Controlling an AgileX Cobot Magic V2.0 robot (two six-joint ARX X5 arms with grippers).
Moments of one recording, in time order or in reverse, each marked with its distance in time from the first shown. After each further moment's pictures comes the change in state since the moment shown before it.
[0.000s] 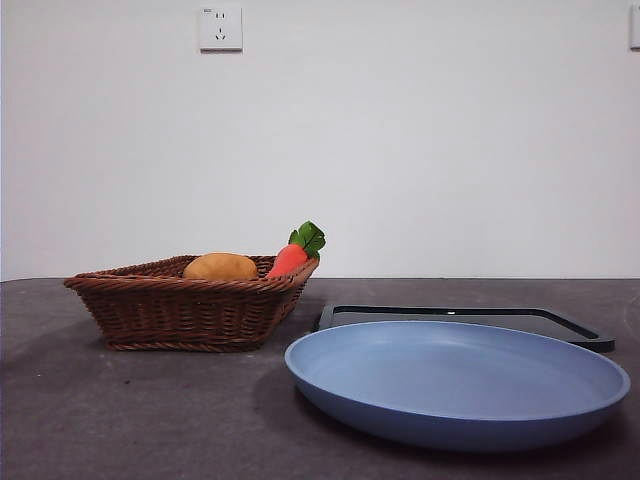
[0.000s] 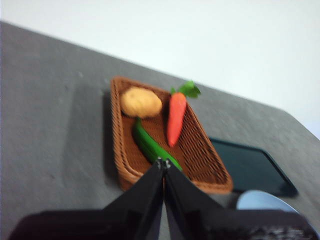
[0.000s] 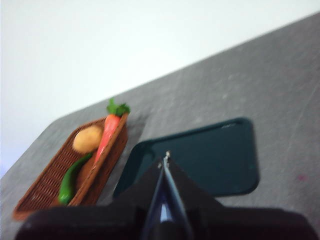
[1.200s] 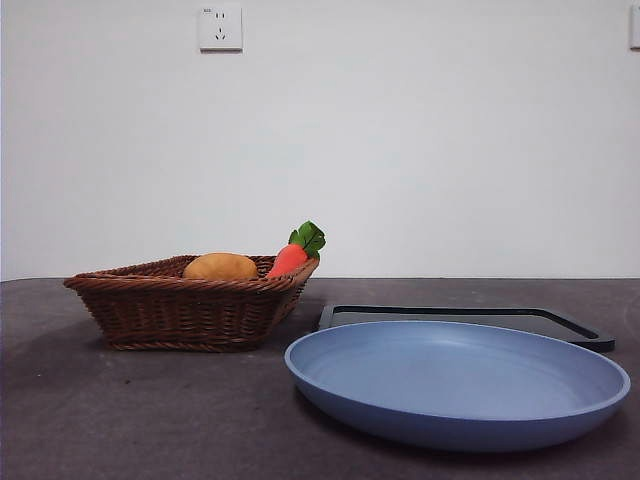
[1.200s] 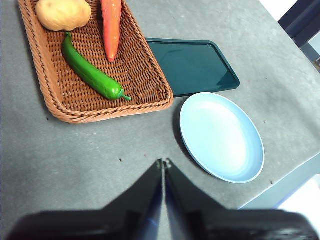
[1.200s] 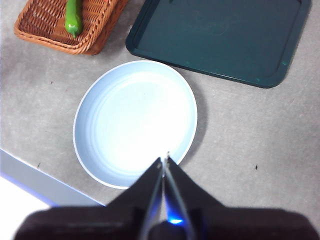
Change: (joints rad) left arm -0.022 0.428 0.507 -0.612 0.231 0.403; right arm 0.071 0.539 0.583 -0.776 -0.130 -0.502
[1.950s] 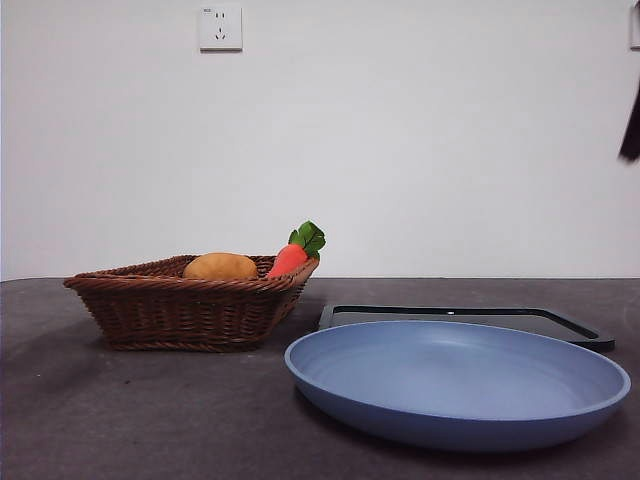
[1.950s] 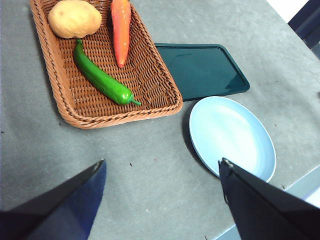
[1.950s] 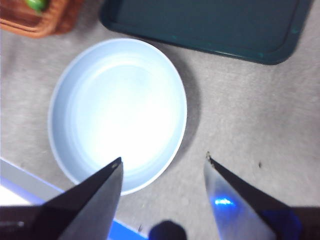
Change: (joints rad) left arm -0.001 0.000 0.000 0.022 -0.034 0.005; right arm 0.016 0.311 0.000 0.094 0.002 0.013
